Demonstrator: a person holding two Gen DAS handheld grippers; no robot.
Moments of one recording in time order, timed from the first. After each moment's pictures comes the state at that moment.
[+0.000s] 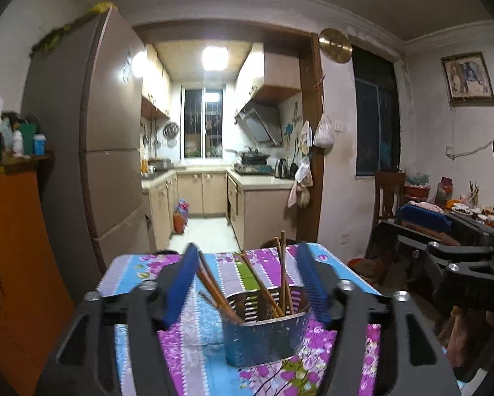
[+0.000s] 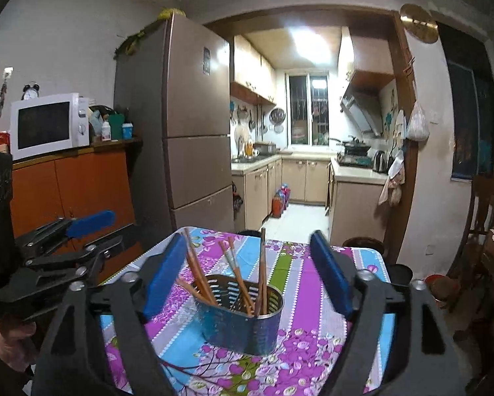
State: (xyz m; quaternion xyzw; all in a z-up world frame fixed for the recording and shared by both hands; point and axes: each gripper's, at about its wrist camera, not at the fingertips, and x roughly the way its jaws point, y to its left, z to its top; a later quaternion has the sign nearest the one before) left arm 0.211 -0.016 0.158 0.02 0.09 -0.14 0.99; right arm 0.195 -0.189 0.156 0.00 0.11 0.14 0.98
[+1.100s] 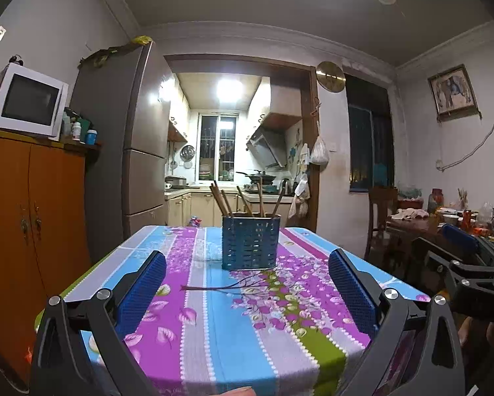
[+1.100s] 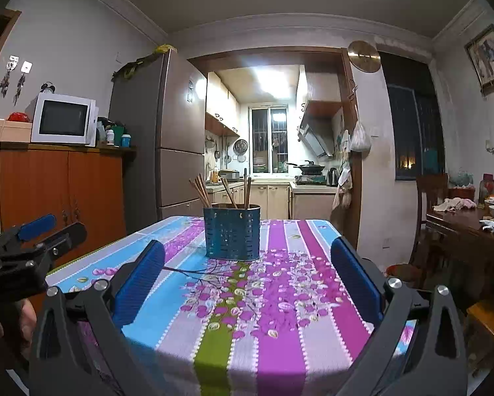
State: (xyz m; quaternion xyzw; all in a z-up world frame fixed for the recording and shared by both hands) left arm -0.073 0.007 0.019 -0.01 0.02 -0.11 0.99; right arm -0.064 -0.186 0.023 0.01 0.03 0.05 1.00
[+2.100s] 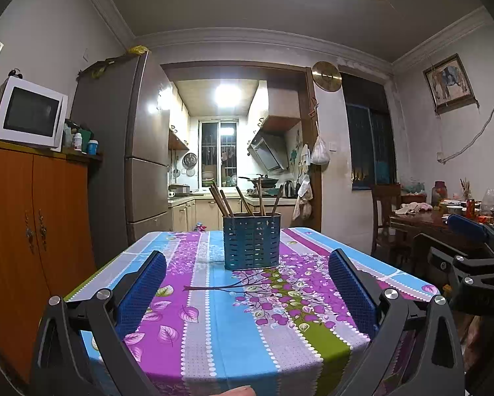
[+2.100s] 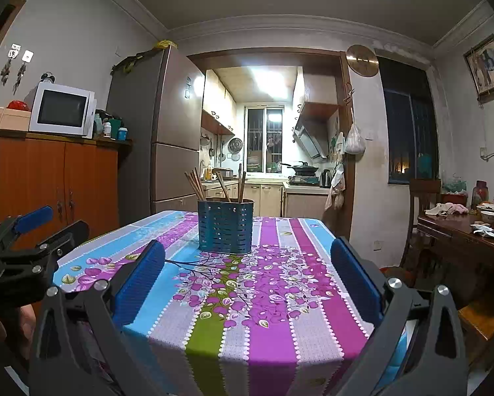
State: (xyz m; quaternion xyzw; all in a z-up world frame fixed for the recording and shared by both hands) left arm -0.080 -0.005 0.007 0.02 0.01 -0.10 0.99; right arm -0.078 -0.182 0.014 0.00 0.03 0.03 1.00
